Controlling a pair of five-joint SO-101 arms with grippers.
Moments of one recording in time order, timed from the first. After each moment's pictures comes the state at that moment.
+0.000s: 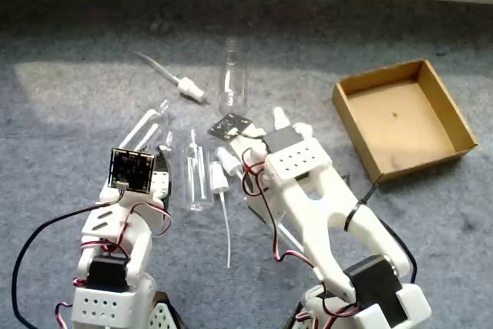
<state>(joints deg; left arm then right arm) -0.4 -103.9 94.4 41.1 -1.3 -32.1 -10.5 31.3 78.0 22.3</state>
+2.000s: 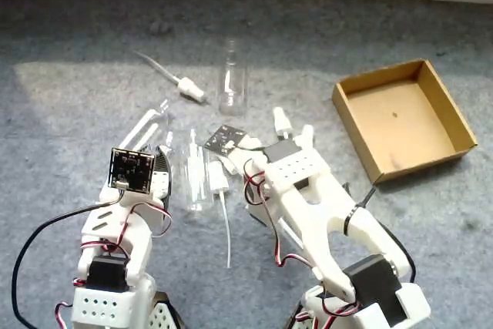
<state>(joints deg) -0.4 -103.9 94.4 41.1 -1.3 -32.1 -10.5 38.1 68.3 29.1</state>
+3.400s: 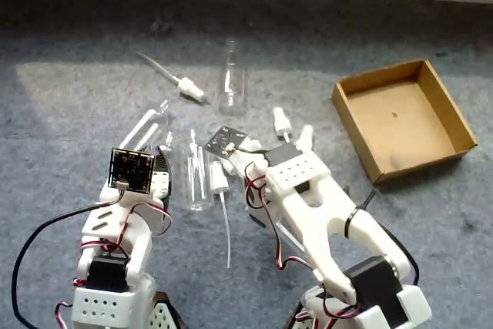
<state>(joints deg) -0.4 -103.9 94.4 41.1 -1.3 -32.1 -12.3 39.8 65.4 29.2</state>
